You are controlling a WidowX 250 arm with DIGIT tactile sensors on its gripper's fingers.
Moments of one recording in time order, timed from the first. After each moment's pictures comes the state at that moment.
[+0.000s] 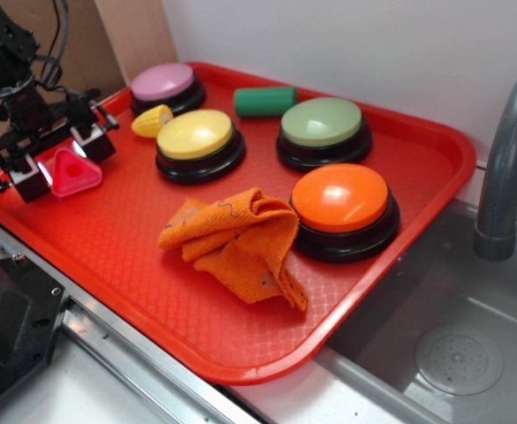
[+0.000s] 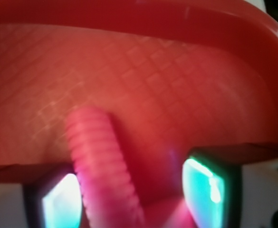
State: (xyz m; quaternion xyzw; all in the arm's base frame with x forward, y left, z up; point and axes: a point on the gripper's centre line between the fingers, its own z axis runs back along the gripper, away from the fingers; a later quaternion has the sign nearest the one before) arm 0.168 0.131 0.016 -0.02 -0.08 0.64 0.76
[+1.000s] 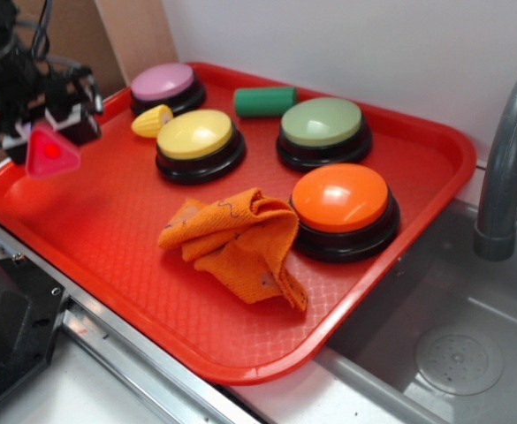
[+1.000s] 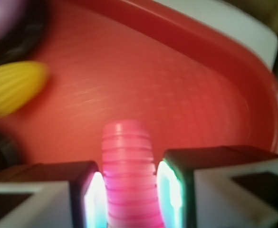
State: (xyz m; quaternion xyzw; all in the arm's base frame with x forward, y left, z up) arm 0.172 0.097 0.083 -0.02 -0.13 0.42 0.90
